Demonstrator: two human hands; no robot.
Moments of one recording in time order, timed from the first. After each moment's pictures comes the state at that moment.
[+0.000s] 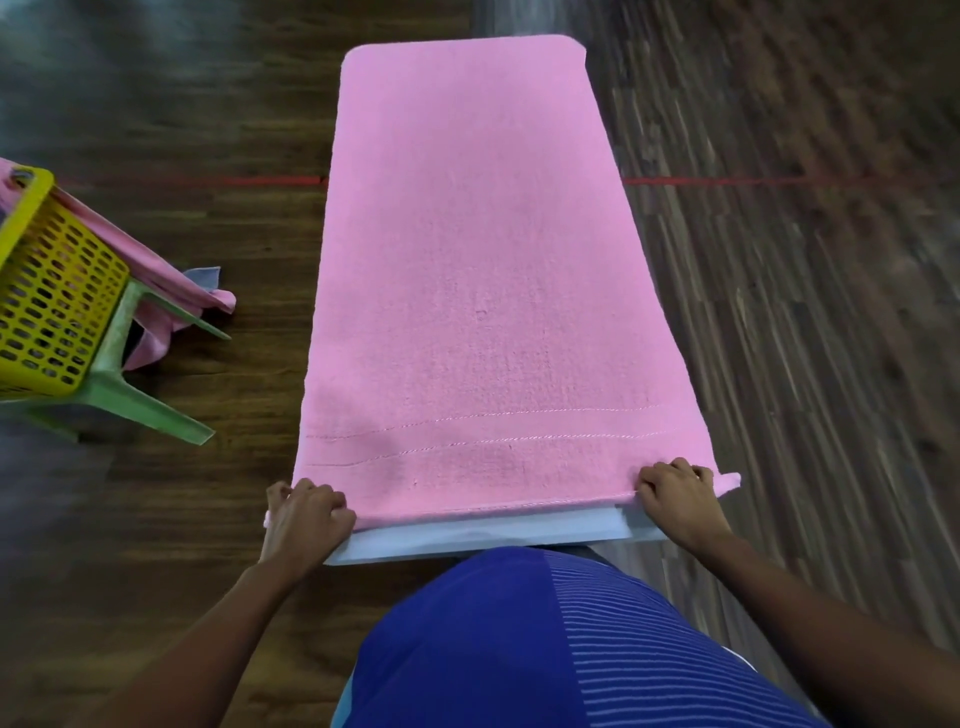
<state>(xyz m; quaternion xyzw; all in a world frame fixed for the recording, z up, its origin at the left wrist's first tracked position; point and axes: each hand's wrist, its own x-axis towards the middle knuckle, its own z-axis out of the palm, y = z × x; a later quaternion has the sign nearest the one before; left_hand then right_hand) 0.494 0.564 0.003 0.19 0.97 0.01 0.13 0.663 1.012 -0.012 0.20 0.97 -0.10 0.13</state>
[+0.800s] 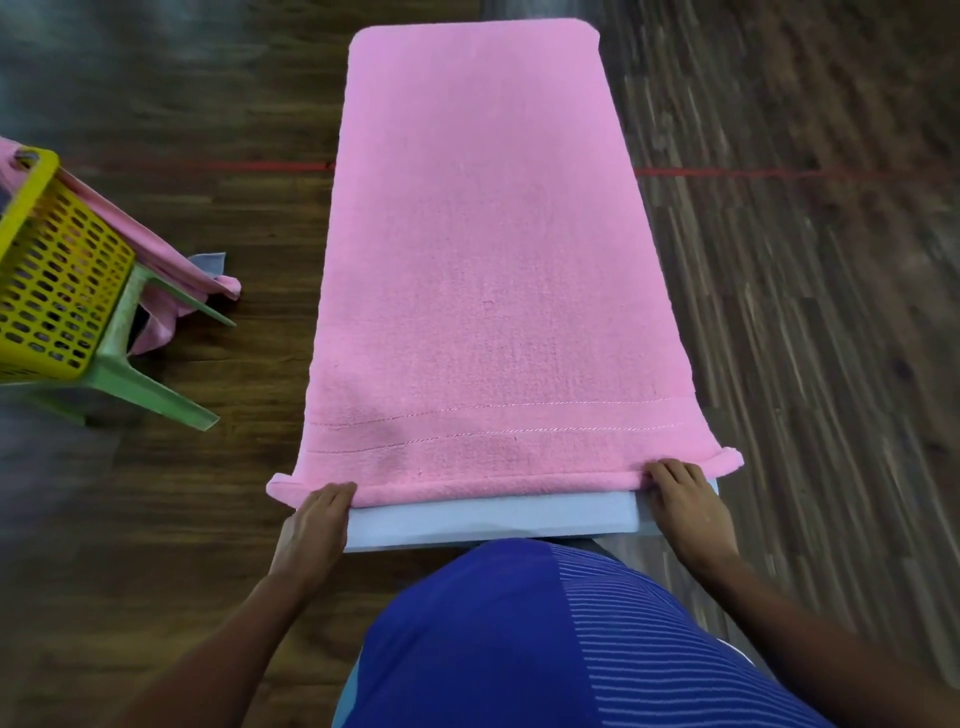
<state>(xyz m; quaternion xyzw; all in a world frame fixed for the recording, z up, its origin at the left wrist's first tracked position) 0.525 0.557 -0.009 0.24 0.96 0.11 0.08 0.688 1.005 -0.019 0.17 0.98 -0.11 0.02</state>
